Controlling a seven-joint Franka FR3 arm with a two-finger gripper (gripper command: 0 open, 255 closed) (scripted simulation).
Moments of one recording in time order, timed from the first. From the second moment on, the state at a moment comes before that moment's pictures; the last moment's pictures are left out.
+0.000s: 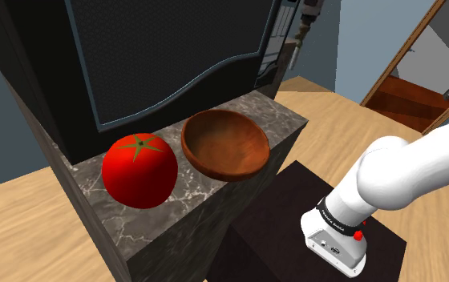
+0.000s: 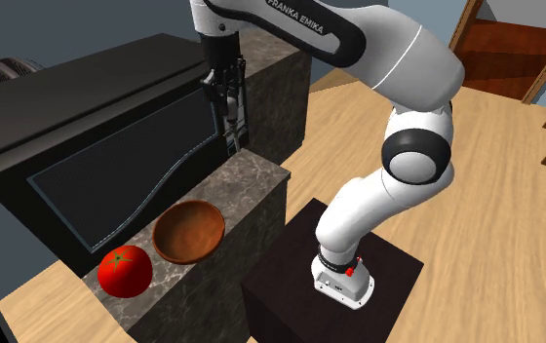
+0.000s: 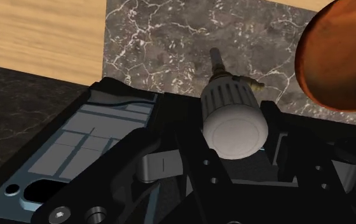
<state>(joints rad) 0.11 -0.50 0.20 -1.63 0.09 1.14 0.06</state>
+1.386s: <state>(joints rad) 0.17 -0.25 0.56 -1.36 0.14 1.15 0.52</state>
